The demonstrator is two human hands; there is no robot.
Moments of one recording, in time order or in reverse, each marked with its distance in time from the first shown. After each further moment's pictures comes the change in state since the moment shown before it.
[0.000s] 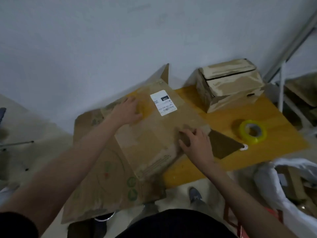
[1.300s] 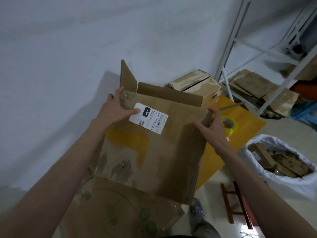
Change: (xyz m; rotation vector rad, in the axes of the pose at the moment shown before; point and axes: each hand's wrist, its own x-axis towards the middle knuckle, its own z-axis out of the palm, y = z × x) left_hand 0.065 -0.035 -0.087 -0.446 0.146 0.194; right_hand 0.022 -0.041 -0.069 0.695 0.459 0.497
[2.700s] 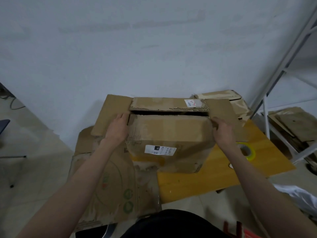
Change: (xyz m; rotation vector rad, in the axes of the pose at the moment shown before) left_hand -0.167 0.029 0.071 0.211 0.344 -0.241; right_hand 0.074 0.035 -0.052 -0.575 -0.214 -0.387
